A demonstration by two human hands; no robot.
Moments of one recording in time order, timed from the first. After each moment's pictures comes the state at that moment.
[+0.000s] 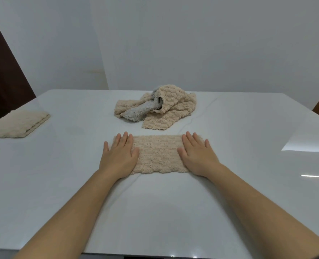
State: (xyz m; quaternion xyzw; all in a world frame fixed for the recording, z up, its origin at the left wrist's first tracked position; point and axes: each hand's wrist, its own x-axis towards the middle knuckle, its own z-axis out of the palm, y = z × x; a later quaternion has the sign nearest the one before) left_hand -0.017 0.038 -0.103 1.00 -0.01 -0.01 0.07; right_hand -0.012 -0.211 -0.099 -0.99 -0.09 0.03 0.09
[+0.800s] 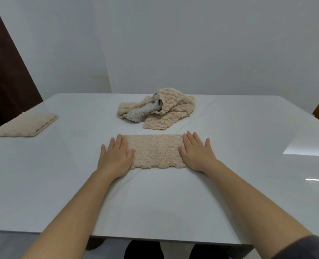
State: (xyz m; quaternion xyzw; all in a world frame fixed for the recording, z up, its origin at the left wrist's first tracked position) left_hand -0.035 0.047 -0.104 1.00 0.02 -0.01 0.09; right_hand -0.015 -0.215 -0.098 -0.99 -0.08 0.02 0.08
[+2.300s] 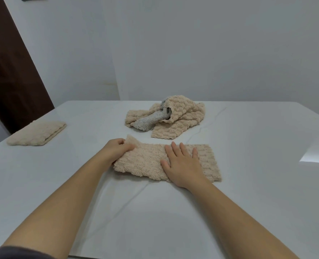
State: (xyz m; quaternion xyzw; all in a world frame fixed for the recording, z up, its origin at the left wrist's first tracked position) left_hand -0.002 0.072 -0.051 0.83 0.15 -0.06 0.53; right_hand -0.018 -0.148 -0.100 -0.99 -0.14 -0.01 0.10
